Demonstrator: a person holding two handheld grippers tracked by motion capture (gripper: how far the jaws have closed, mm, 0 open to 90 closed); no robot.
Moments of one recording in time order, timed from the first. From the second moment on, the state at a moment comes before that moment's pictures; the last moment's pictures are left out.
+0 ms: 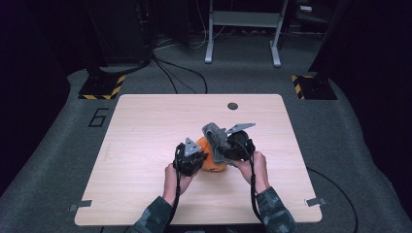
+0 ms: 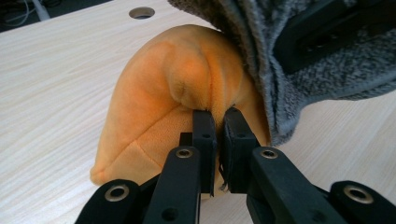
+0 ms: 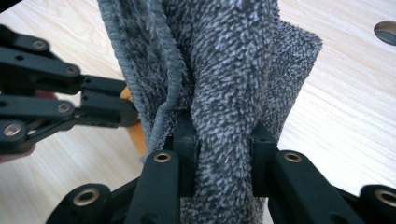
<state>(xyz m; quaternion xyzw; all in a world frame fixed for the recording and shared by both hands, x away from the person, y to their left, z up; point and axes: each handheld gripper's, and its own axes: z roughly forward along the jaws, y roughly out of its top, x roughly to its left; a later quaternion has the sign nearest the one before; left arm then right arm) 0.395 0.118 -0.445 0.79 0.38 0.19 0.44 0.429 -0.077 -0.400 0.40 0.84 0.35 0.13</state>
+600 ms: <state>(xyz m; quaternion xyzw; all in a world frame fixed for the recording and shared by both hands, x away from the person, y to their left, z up) 0.410 0.122 -0.454 0.79 0.39 0.21 0.42 0.435 -0.074 -0.413 0.41 0.84 0.34 0.13</state>
